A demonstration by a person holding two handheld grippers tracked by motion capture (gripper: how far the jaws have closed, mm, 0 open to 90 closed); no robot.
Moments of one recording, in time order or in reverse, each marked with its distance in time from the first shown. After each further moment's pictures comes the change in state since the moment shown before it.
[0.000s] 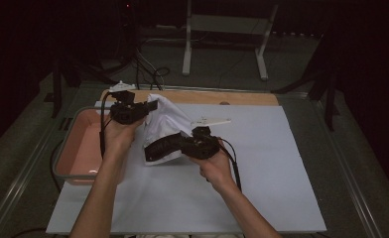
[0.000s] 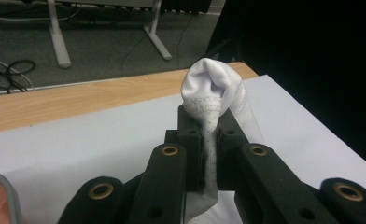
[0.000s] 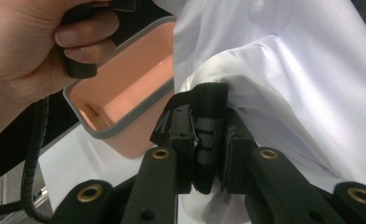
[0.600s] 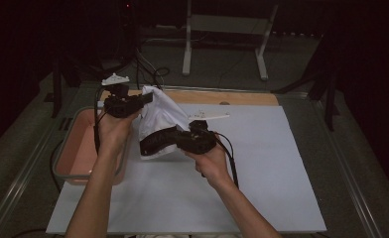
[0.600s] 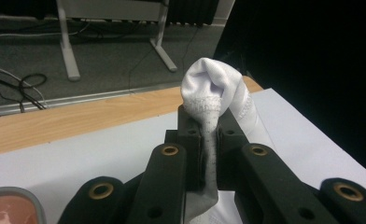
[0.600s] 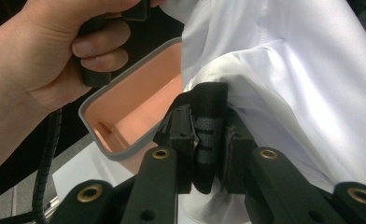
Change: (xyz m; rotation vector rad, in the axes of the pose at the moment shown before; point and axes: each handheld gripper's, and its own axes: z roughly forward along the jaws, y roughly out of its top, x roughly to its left) left arm 0.005 0.016 -0.012 -0.041 0.024 0.012; right arm 0.008 0.017 0.001 -0.043 0.030 0.009
